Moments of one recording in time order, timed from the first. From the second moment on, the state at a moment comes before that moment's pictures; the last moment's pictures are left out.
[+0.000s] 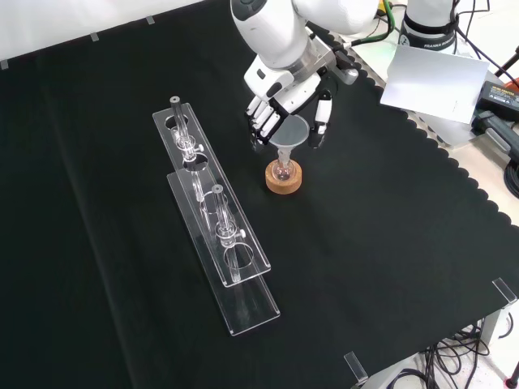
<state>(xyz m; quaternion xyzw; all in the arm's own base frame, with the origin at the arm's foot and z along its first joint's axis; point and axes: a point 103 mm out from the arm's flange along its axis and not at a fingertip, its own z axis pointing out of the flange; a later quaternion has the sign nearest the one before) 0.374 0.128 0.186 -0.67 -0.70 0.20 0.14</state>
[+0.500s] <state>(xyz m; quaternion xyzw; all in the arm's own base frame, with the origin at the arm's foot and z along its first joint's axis) 0.373 0.132 0.185 -0.67 -0.70 0.20 0.14</state>
